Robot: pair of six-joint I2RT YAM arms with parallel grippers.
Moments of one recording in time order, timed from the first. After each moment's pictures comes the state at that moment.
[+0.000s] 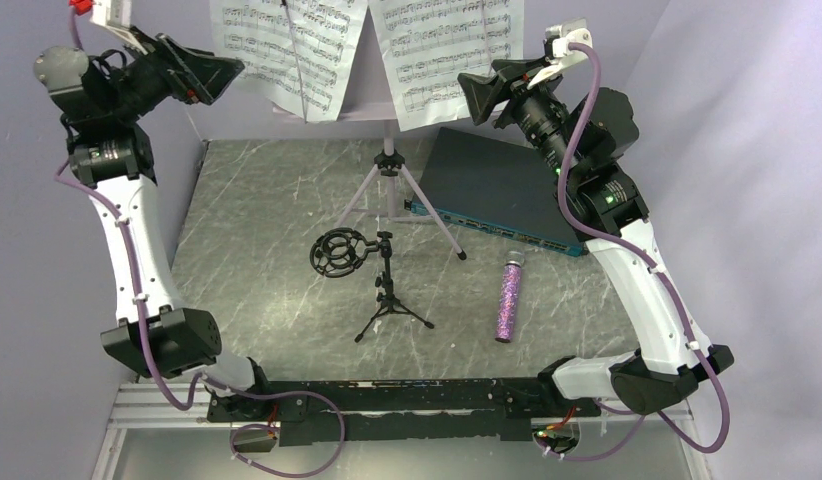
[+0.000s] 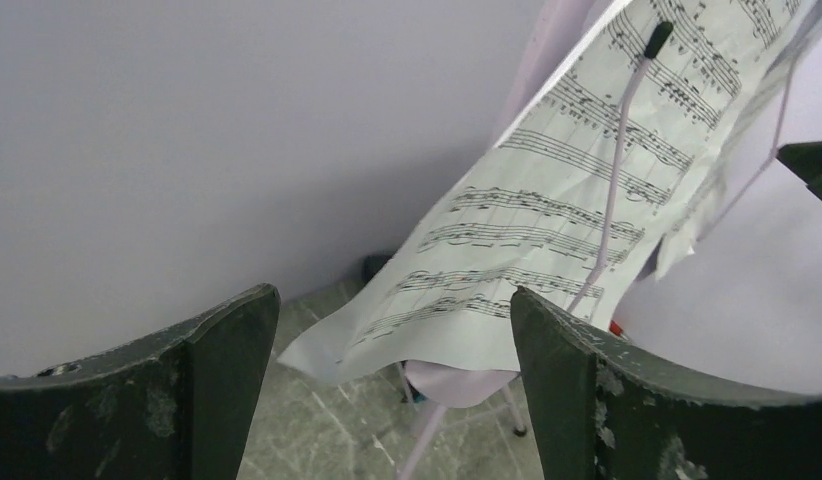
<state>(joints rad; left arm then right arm) 0.36 1.50 1.89 -0.08 0.99 -0.54 0.50 1.30 1.76 -0.17 -0.06 0.06</state>
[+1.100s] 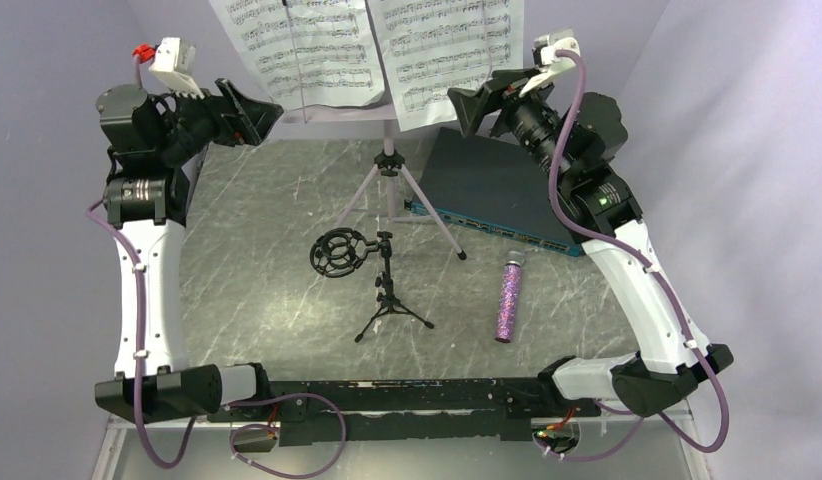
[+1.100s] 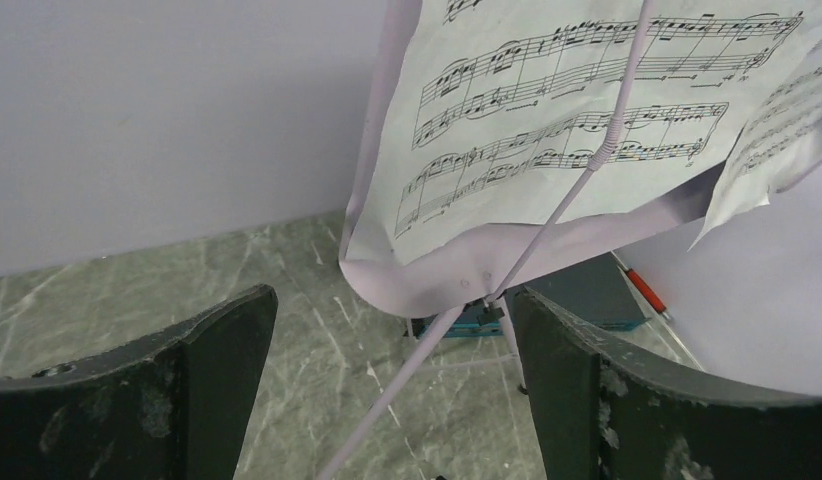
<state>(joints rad) 0.13 1.28 1.66 -0.38 0.67 -0.31 0.50 1.29 1.72 -0.18 -0.06 0.06</state>
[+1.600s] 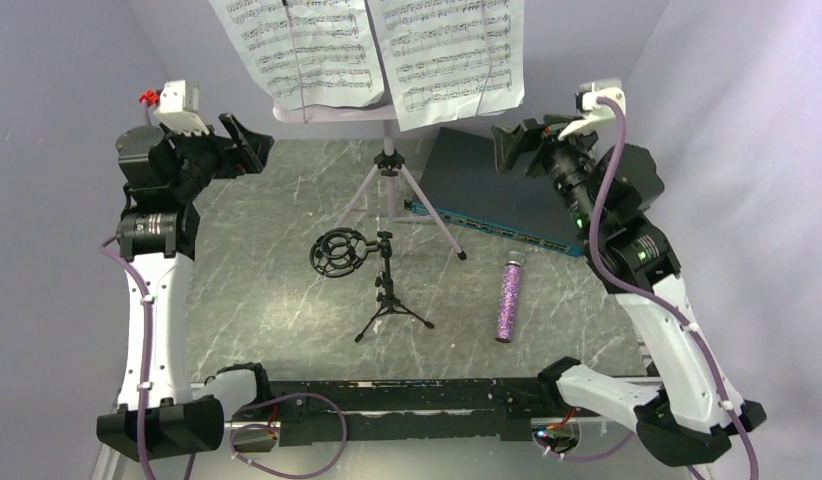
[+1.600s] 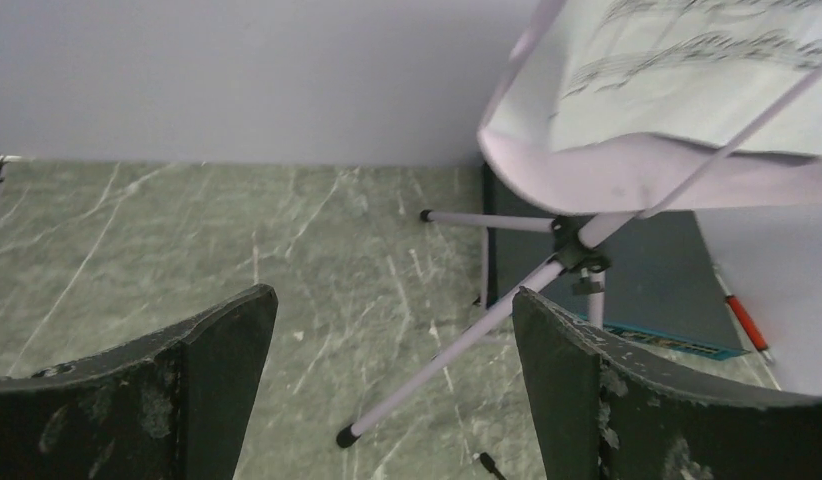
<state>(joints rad) 0.13 1.11 1.41 -0.38 0.44 -0.27 0.50 1.06 1.53 -0.31 0.16 0.06</state>
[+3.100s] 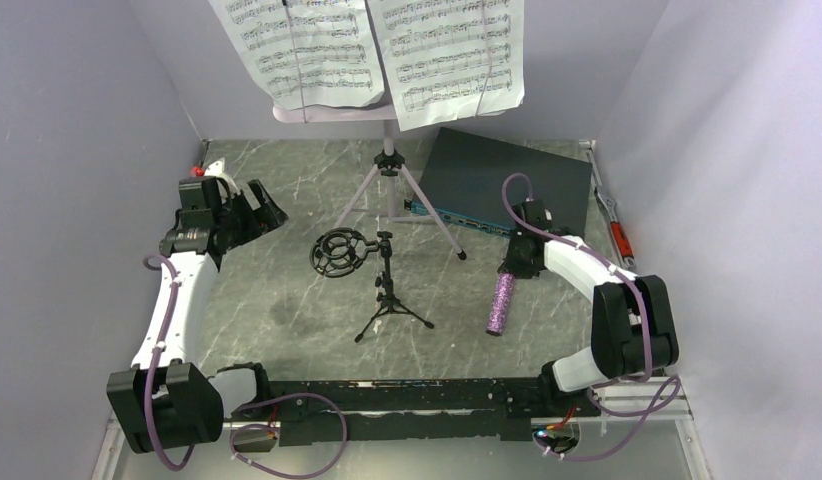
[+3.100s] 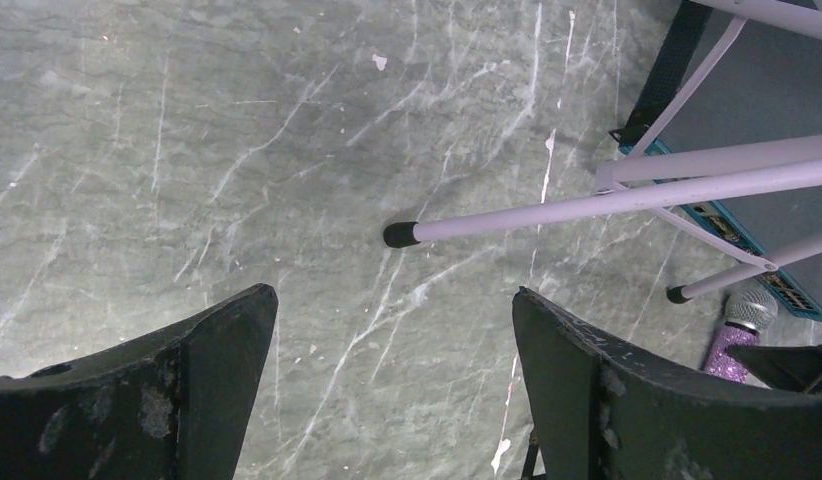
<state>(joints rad) 0.13 1.14 0.99 -0.52 0.25 -0.39 0.19 1.46 0.83 -0.50 0.11 0.45</state>
